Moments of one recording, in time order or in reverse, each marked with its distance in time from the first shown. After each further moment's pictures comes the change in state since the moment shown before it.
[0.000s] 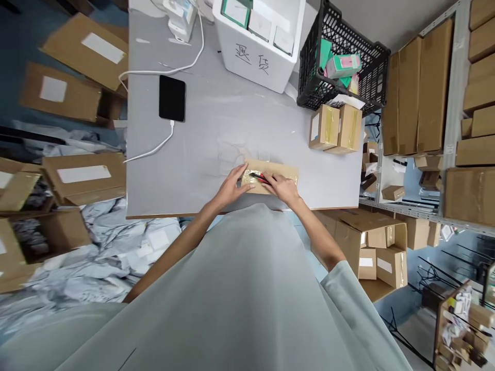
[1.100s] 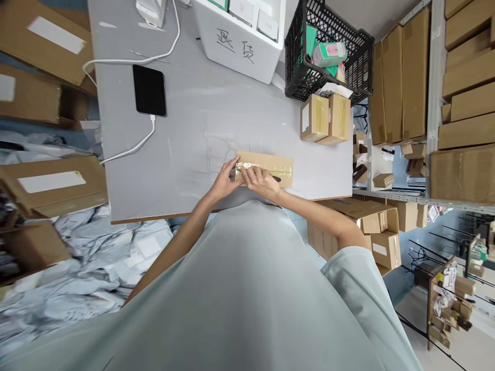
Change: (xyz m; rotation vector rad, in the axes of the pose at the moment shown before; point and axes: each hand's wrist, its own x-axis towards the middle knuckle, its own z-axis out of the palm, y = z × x) left_hand 0.007 -0.011 0.007 -0.108 0.012 -0.025; right_hand 0.003 -0.058 -0.024 -0.216 -0.015 -0.192
